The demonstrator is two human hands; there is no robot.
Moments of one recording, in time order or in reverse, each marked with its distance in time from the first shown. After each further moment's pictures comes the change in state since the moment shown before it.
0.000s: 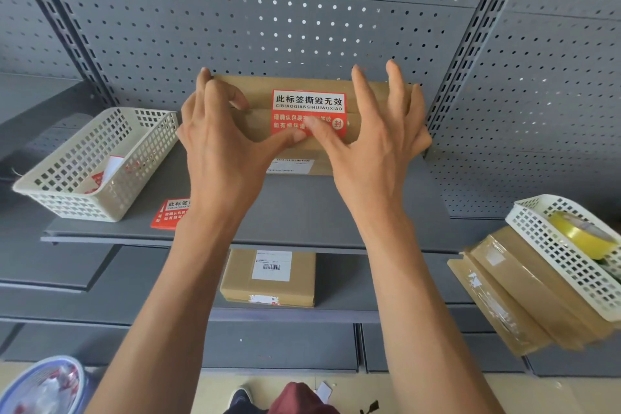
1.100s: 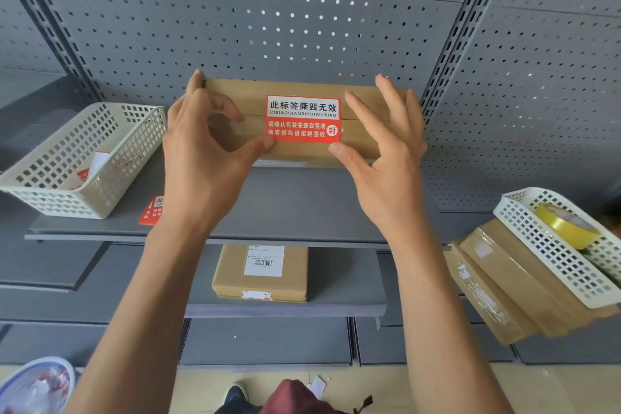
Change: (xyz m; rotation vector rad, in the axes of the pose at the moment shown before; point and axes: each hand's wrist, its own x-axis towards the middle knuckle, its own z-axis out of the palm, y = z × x) left_hand -0.009 -0.010 -0.014 -0.099 -0.058 0.037; right_hand -0.014 0.046 -0.023 0.289 -0.171 -0.105
